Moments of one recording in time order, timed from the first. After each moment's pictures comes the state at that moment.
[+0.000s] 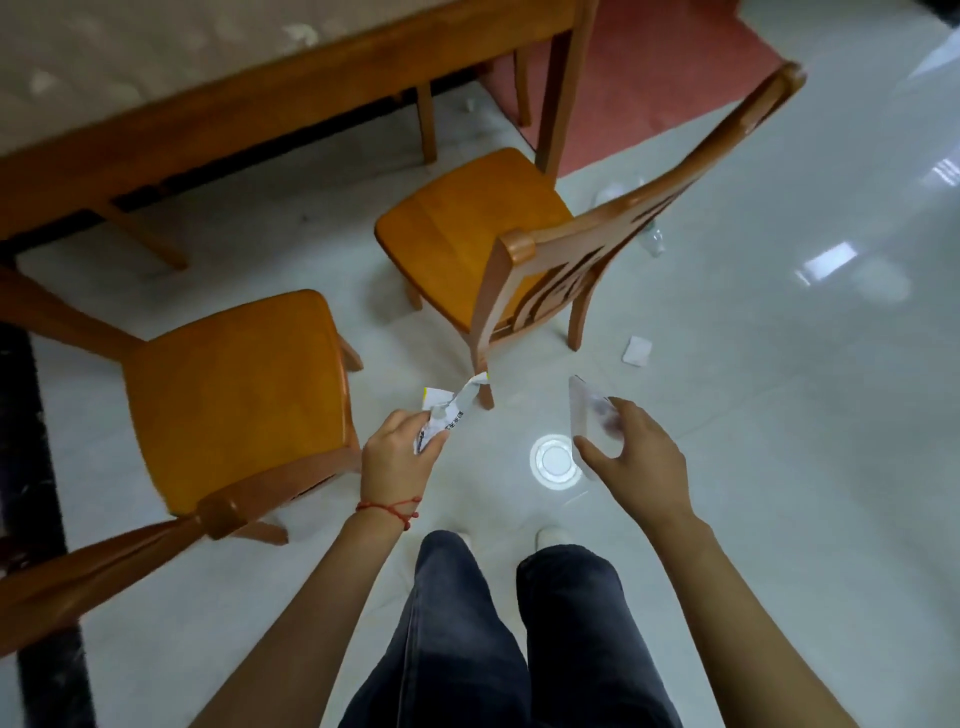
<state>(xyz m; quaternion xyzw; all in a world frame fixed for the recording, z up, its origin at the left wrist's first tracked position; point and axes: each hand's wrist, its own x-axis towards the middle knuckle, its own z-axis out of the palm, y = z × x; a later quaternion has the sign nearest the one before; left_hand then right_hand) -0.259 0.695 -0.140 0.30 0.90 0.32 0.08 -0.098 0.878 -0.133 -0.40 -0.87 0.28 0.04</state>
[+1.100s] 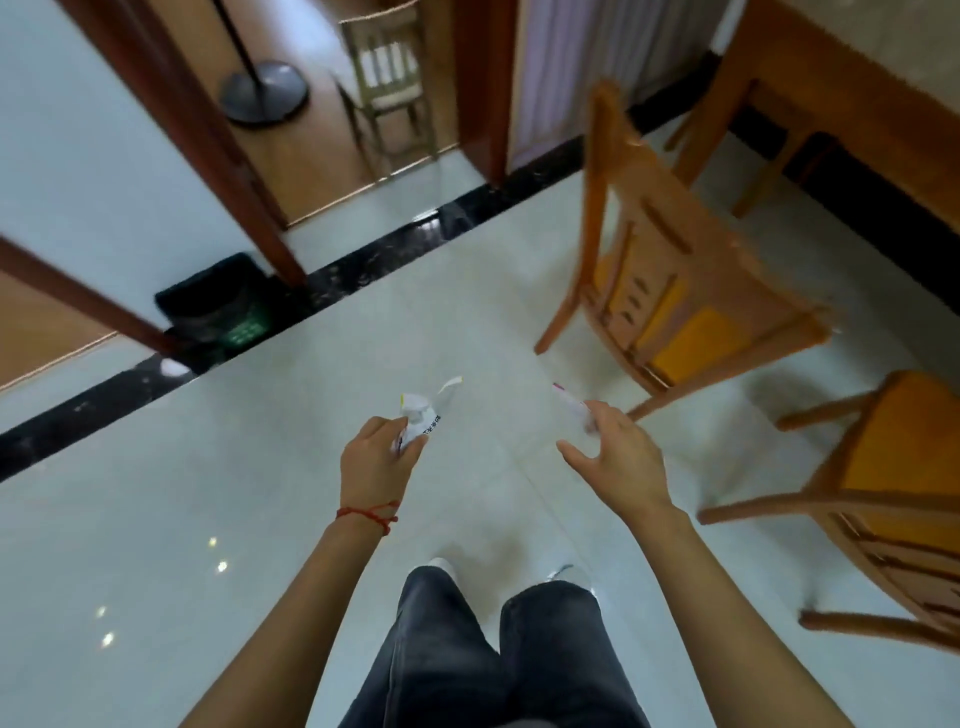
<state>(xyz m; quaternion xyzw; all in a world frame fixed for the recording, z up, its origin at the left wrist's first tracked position) 0.108 0.399 -0.122 -0.41 0.85 0.28 -0.15 -0.072 0.581 -0.120 0.34 -0.91 0.21 -0.13</state>
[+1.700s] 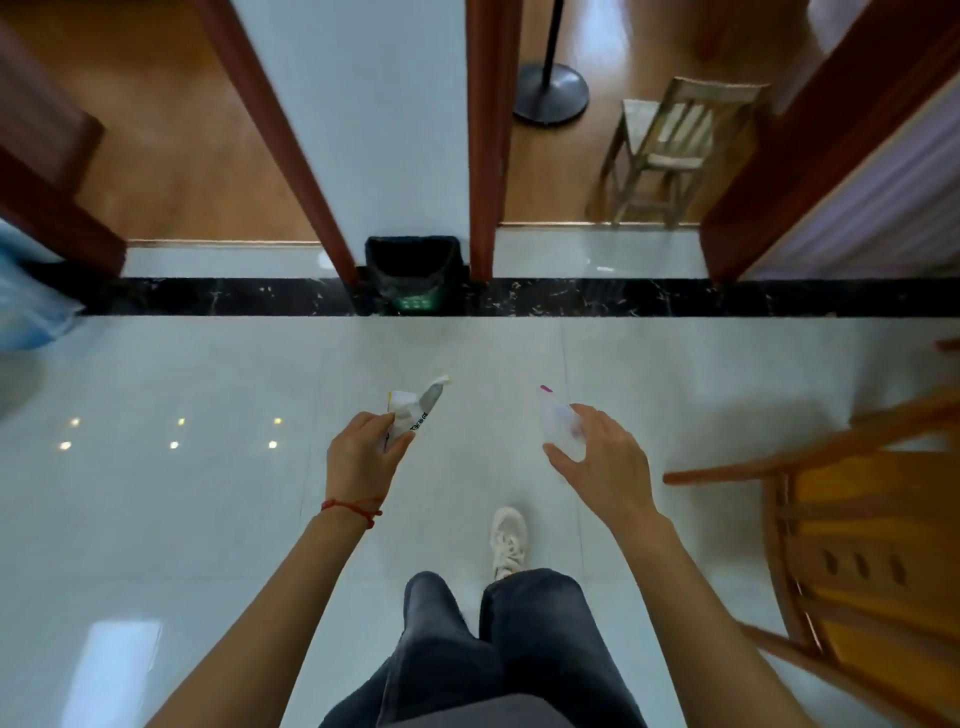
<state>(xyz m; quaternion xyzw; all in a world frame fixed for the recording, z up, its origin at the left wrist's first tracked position) 0.207 0.216 -0.131 -0.63 0.72 0.21 -0.22 -0.042 0.281 -0.125 0.59 -0.76 0.19 -0.19</state>
